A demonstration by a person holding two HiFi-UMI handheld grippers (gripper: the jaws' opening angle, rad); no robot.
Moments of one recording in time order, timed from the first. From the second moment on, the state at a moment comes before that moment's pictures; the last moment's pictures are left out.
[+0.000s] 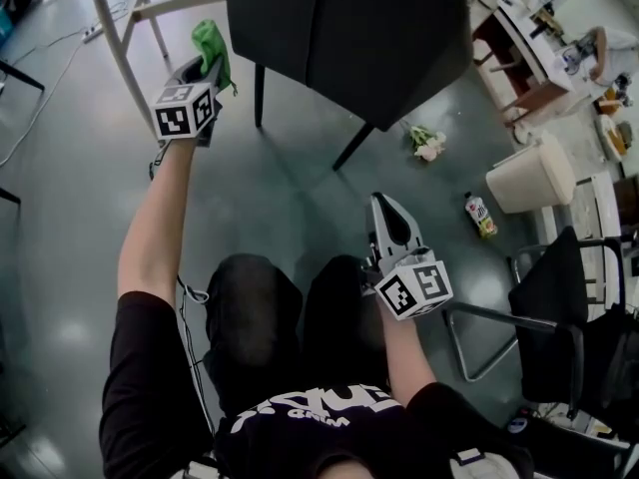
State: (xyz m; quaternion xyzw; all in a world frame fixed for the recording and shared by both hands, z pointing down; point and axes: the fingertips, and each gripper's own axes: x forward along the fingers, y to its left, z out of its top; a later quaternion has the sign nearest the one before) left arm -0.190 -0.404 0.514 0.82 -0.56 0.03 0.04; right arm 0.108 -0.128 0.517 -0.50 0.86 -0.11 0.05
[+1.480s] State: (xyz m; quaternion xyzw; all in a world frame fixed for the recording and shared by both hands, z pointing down) left arm 0.130 -0.242 0.504 0.97 -0.23 0.02 -0.01; right arm 0.133 -0.113 0.521 -0.51 0.85 -0.11 0.06
